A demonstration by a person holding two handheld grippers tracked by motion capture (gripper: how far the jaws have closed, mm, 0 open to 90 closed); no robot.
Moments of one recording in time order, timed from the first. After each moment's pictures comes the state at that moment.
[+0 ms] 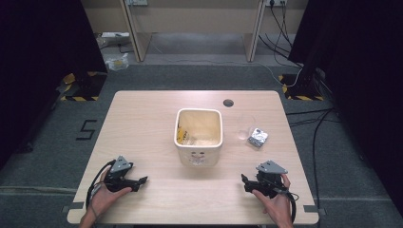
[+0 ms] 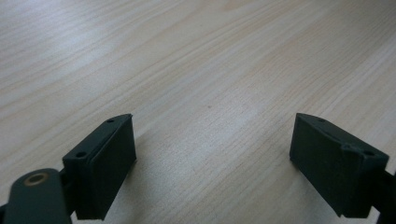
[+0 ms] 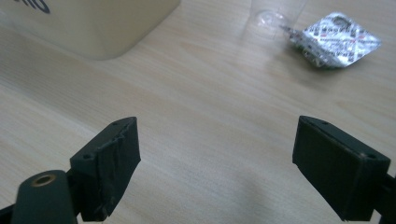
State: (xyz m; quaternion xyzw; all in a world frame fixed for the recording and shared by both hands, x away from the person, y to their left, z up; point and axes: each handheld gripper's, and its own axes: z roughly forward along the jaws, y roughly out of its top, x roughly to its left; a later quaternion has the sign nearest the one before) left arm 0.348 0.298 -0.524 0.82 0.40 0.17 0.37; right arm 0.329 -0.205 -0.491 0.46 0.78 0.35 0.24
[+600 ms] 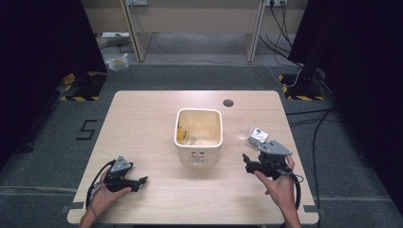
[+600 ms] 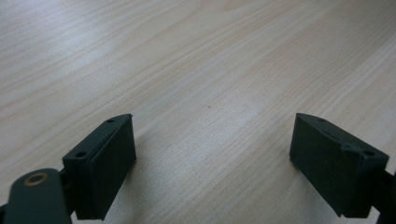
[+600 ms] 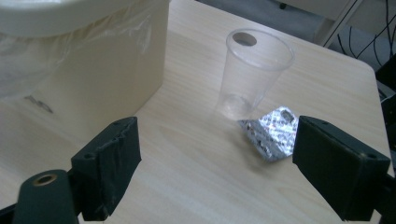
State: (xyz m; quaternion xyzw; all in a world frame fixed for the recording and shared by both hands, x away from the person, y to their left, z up) left arm 0.348 0.298 -0.524 0.82 0.40 0.17 0.37; right arm 0.356 -0.197 -0.423 0.43 0.77 0.36 0.30
